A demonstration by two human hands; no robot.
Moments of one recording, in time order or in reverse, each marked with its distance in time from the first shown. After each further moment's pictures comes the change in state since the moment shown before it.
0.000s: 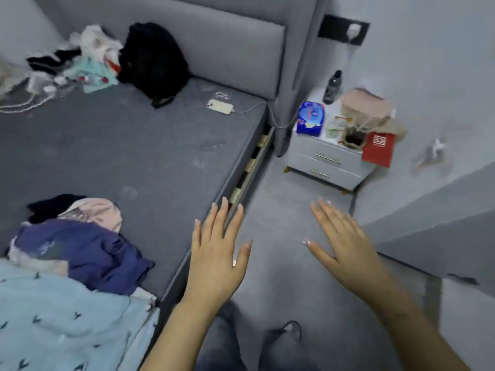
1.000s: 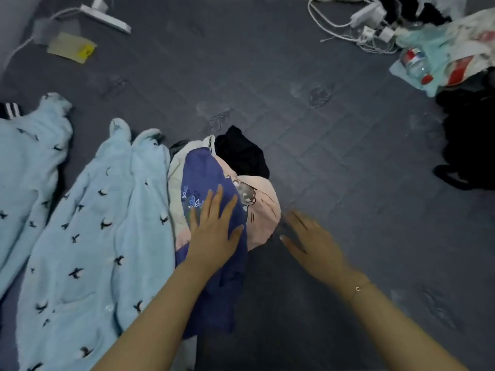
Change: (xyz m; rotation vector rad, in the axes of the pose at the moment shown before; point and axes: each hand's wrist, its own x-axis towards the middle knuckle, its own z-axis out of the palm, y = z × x) left_hand 0.088 -0.570 0.012 -0.059 0.237 -1.087; right_hand 0.504 -0.460 0.332 -0.253 -0.639 -0.985
